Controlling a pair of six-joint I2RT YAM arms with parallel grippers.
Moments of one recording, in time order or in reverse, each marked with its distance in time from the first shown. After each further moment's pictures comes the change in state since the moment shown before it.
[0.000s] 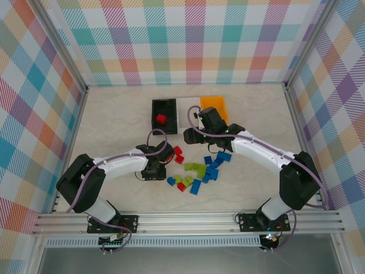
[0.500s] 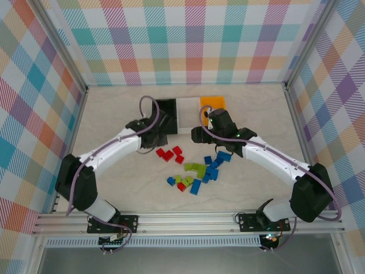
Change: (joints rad) left arm 0.166 0.050 0.409 0.003 -0.178 0.047; right arm -0.033 -0.138 -0.093 0.006 0.042 0.057
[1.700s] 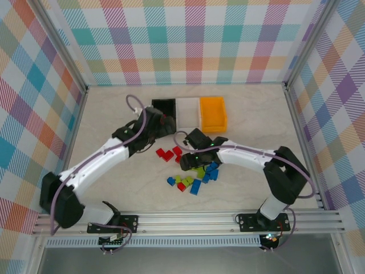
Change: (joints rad) left arm -0.044 -0.278 -0.173 0.227 -0.004 -0.083; right arm 0.192 0.273 0.014 -0.117 -0.123 -0.029
